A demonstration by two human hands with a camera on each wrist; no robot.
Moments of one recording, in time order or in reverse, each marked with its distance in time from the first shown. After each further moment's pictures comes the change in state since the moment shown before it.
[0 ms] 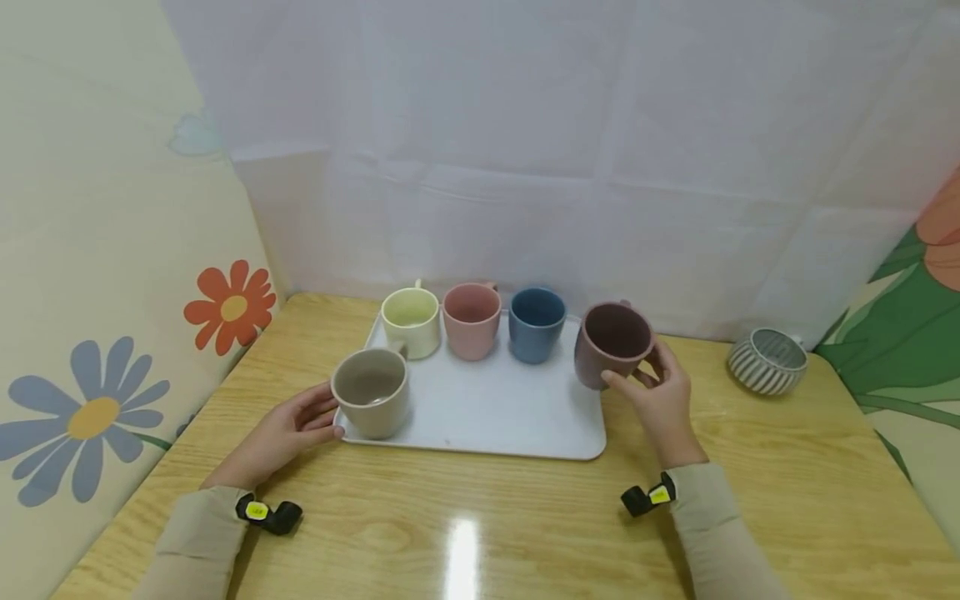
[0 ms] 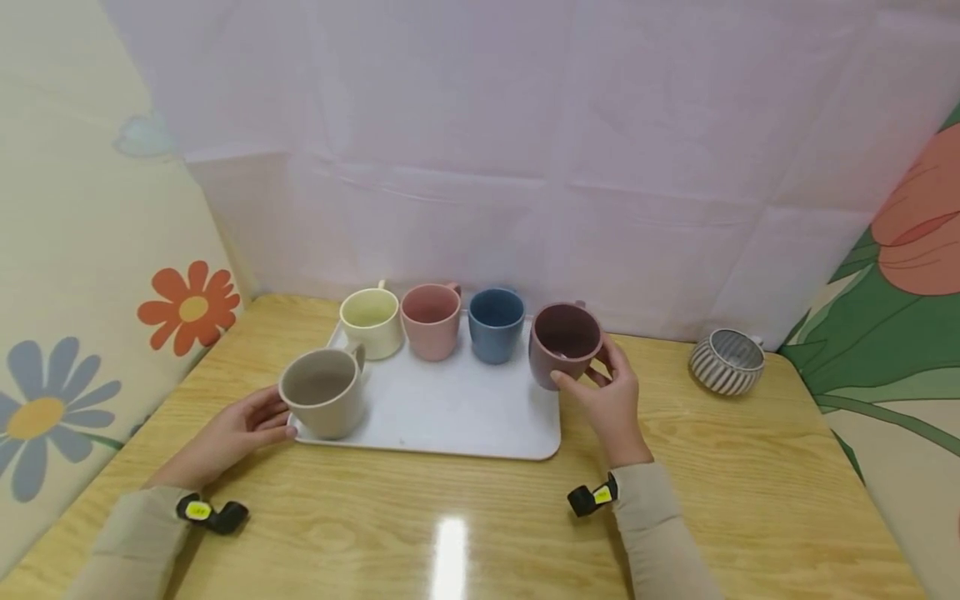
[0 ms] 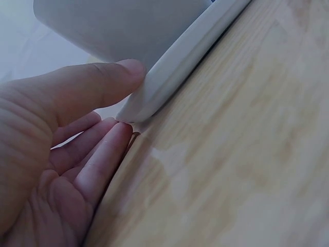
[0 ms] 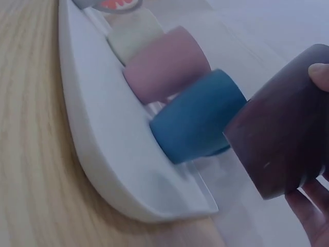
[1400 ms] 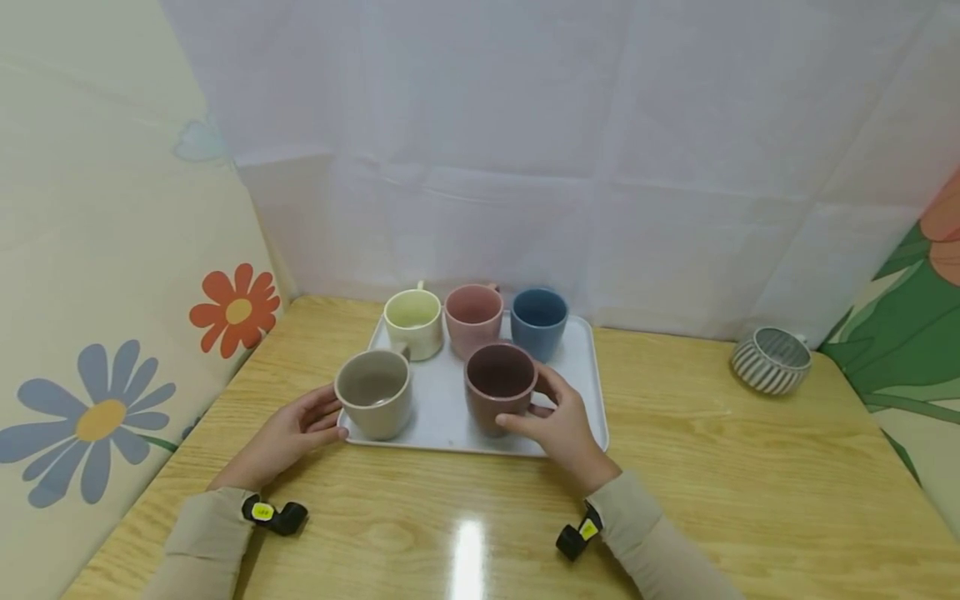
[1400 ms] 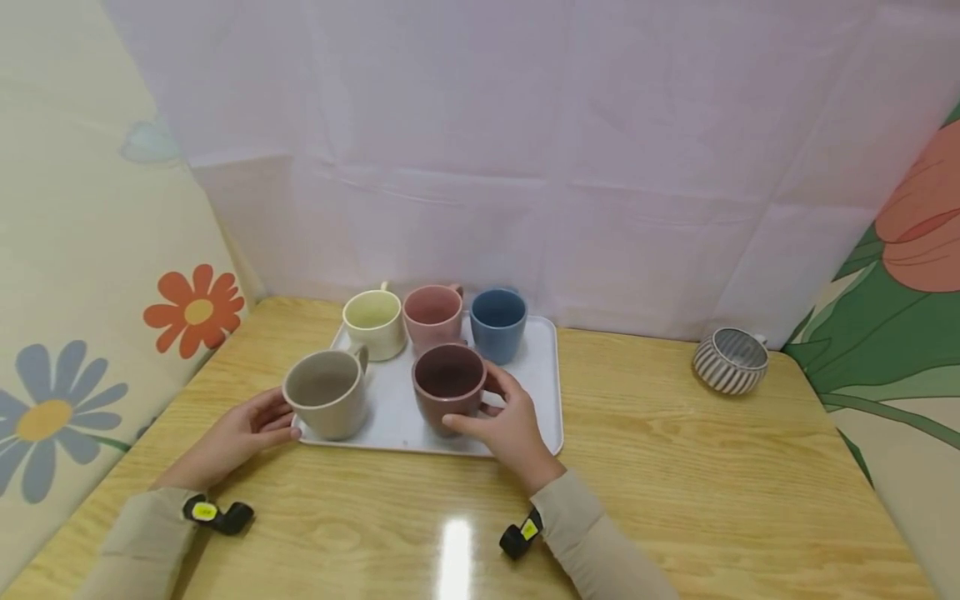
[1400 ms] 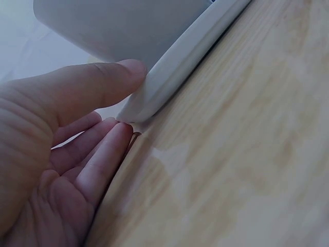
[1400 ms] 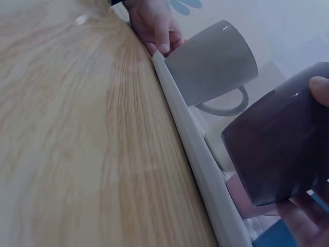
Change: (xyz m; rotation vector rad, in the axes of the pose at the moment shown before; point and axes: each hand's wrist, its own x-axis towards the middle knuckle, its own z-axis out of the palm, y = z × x) left_hand -0.002 0.003 0.001 0.004 0.006 0.002; right_hand -0.046 -0.010 0.101 0.098 -0.394 0.116
